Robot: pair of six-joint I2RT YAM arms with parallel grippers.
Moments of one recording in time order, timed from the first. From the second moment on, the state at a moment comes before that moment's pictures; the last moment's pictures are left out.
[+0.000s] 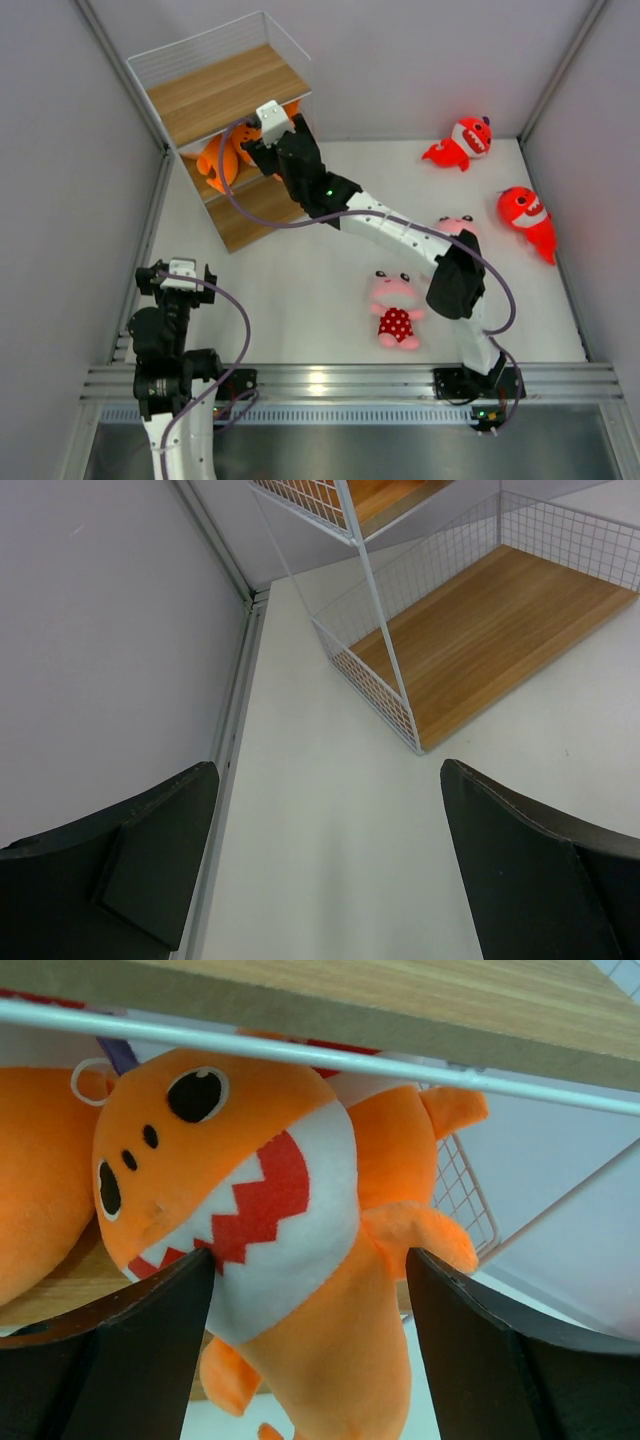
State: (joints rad) left arm 0.13 0.03 0.51 -0.49 0.09 0.31; right arm 0.95 2.08 2.06 -0.05 0.55 -0.23
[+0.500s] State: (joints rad) left arm 0.13 0.05 0.51 -0.48 0.34 0.34; right arm 0.96 2.07 2.03 -0.03 0.54 -0.12
